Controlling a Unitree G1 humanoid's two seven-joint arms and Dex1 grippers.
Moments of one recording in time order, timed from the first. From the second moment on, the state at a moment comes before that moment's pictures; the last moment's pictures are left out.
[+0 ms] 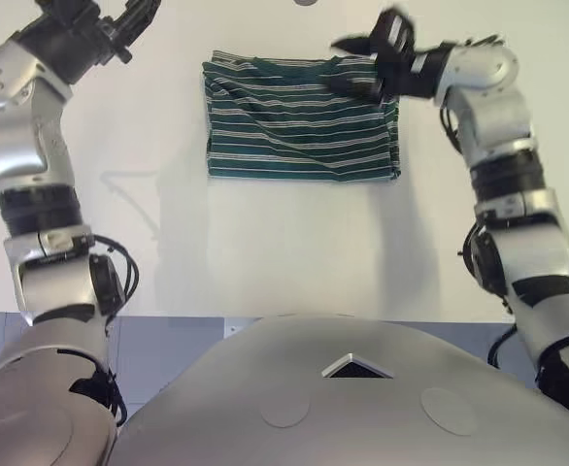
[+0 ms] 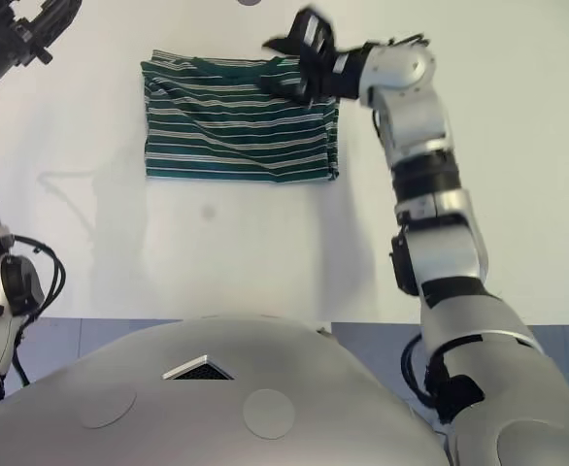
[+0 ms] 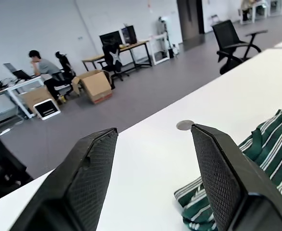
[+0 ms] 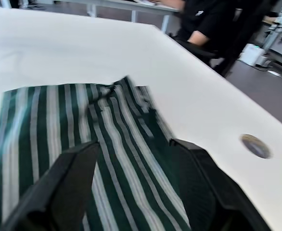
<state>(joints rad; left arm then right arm) -0.32 0.57 0.25 0.05 -0.31 0.24 -0.76 -0.52 -0.37 0.30 0.32 0.06 0.11 1.04</state>
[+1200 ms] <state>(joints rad) 0.11 0.58 0.12 -0.69 -0.26 0.57 -0.43 -0.60 -0.25 0.43 0.63 -0.23 0.01 0.77</state>
